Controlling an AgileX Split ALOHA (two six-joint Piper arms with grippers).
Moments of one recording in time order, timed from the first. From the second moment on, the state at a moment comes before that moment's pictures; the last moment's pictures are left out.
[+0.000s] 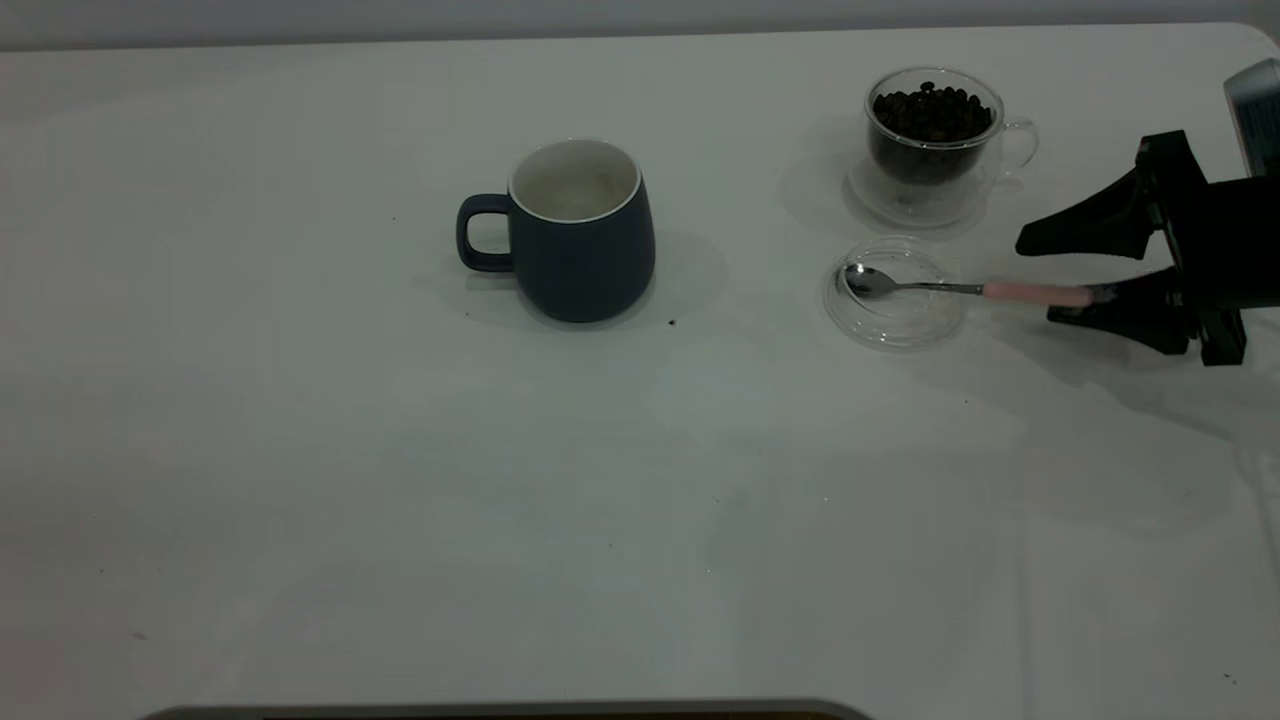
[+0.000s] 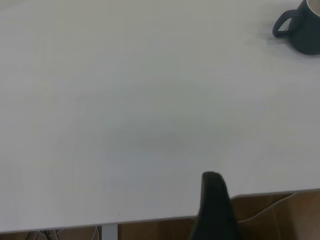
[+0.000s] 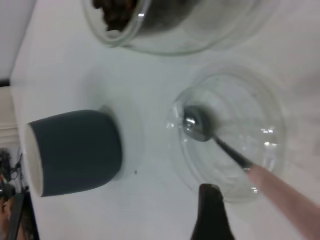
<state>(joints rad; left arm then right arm) -0.03 -0.02 -0.49 -0.03 1.14 0.05 -0.27 2.46 -0.94 1.80 0.90 -1.53</state>
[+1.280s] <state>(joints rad) -0.03 -0.02 -0.49 -0.03 1.14 0.04 -0.11 1.20 -0.90 0.26 0.98 -0.21</state>
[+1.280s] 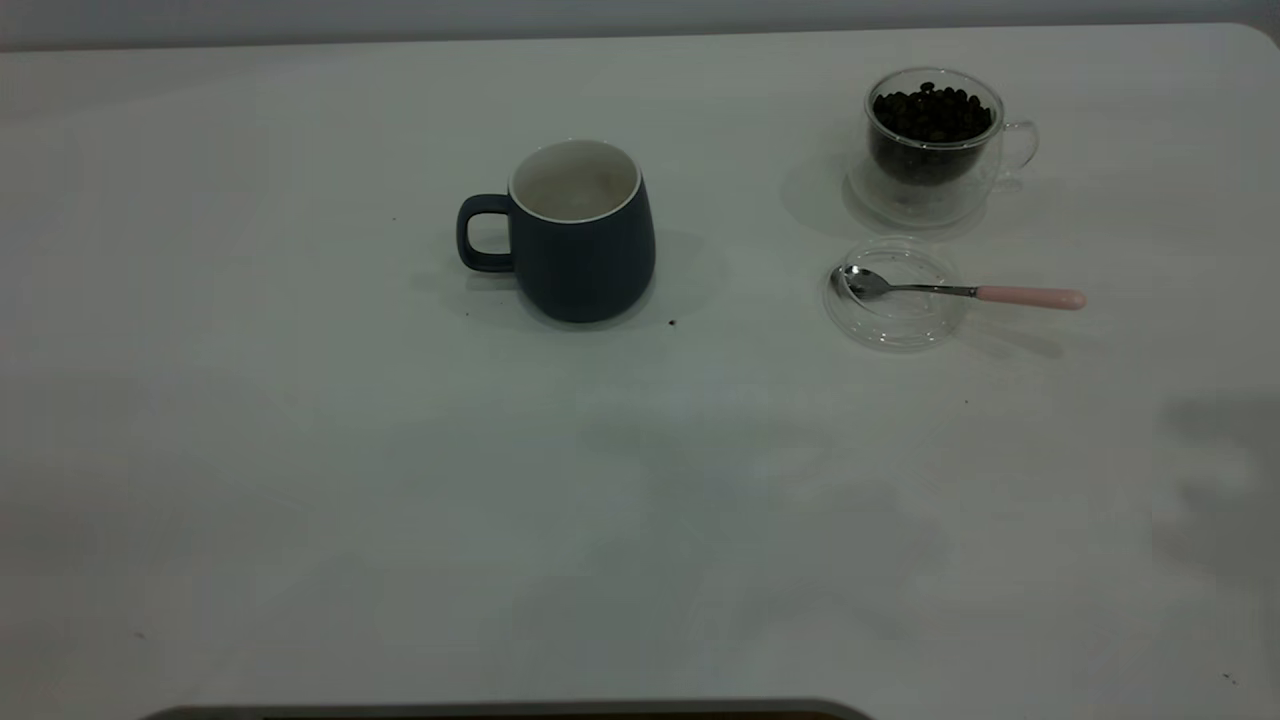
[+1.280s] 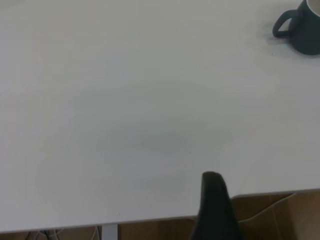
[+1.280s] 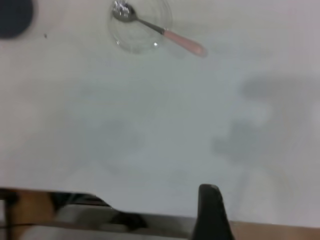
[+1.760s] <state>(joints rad) -0.03 -0.02 -0.49 -0.03 1.14 0.05 -0.09 0.73 -0.64 0.21 1.00 -0.25</state>
